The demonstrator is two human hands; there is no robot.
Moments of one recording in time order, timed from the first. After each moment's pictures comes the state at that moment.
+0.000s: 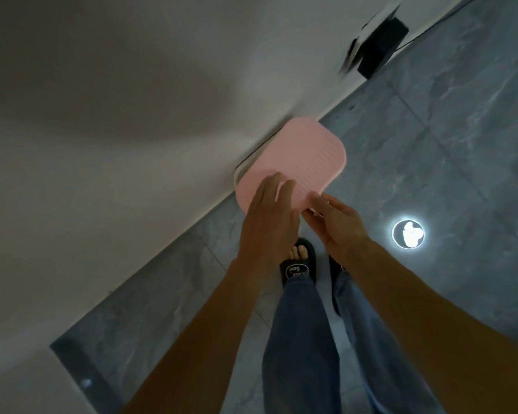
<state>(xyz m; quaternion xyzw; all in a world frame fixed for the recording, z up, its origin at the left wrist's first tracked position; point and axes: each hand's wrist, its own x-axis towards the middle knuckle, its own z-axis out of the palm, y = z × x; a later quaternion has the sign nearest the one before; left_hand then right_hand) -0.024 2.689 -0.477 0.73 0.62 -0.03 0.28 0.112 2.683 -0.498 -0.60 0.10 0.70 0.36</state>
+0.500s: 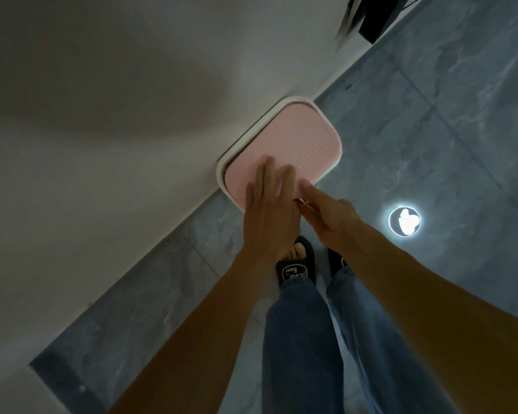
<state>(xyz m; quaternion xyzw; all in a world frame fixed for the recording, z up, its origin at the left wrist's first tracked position) -0.017 2.682 -0.573 0.75 0.62 -0.06 0.24 0.111 2.690 -0.564 -0.61 0.17 0.70 0.34</state>
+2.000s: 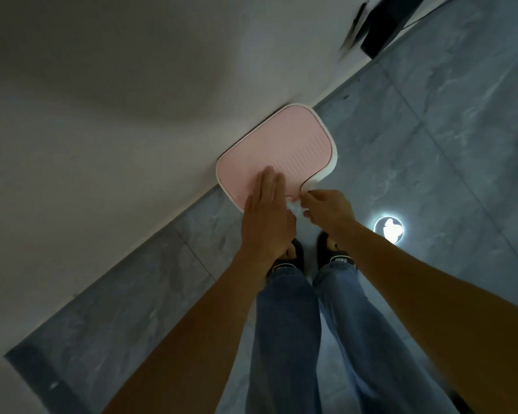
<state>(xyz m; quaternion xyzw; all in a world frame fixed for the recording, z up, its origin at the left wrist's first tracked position) -0.017 2.677 -0.571 0.70 0.65 -0.09 0.28 0.118 2.697 -0.571 -0.75 -0.29 0.59 0.08</state>
